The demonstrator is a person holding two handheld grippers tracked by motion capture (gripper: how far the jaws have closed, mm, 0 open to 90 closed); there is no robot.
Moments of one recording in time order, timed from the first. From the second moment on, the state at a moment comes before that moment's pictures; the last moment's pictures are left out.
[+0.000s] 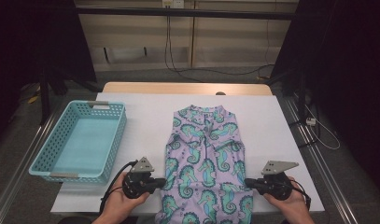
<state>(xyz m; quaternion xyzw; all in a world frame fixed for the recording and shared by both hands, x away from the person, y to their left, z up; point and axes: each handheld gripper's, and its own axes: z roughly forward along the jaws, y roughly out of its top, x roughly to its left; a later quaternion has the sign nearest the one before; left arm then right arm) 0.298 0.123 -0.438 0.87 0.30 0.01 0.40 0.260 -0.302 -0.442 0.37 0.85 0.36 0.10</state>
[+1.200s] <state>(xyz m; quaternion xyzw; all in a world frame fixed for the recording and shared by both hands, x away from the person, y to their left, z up) 0.414 0.091 -0.412 0.79 0.35 0.12 0.49 0.389 -0.298 -0.419 0.44 0.78 0.40 0.18</state>
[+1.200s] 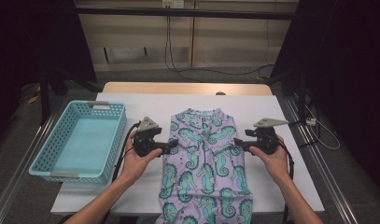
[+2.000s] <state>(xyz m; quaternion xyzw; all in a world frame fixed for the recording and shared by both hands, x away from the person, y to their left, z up) 0.508 0.069 -0.439 0.77 0.41 0.14 0.46 0.514 -0.302 -0.445 0.50 0.78 0.34 0.15</state>
